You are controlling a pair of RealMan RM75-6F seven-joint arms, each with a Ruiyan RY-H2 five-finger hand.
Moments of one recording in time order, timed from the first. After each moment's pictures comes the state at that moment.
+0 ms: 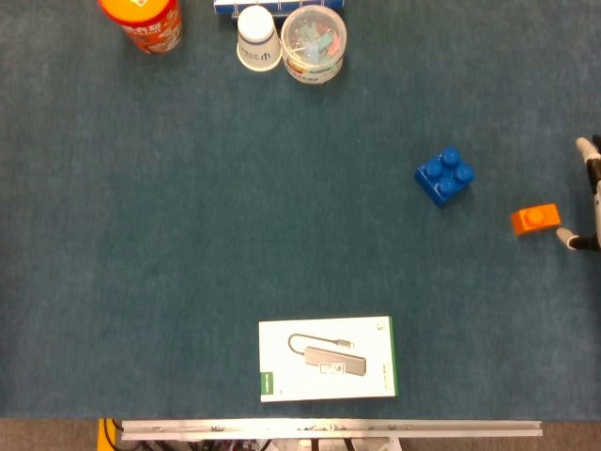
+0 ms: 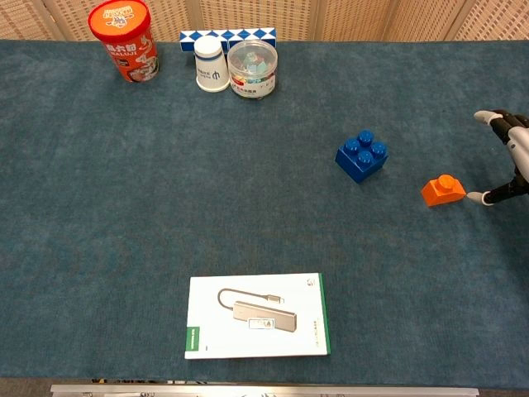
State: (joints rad) left arm -0.09 -0.98 -0.06 -1.72 1.32 1.39 0.08; right arm 0.24 -1.50 0.14 -1.49 -1.15 1.23 -0.39
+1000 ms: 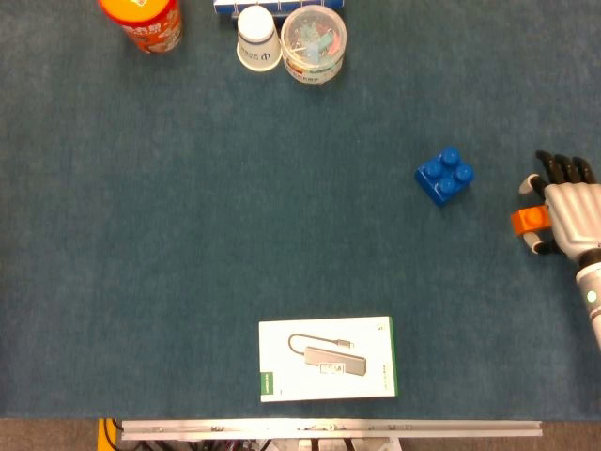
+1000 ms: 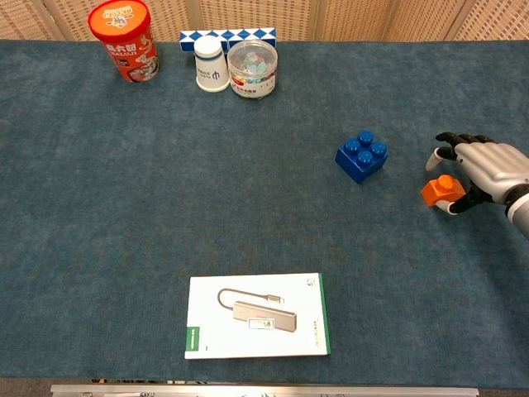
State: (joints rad) left arm -0.08 -0.97 -0.07 -1.73 1.31 1.41 0.06; right arm 0.36 -1.49 0.10 -1.55 -1.01 1.07 -0.54
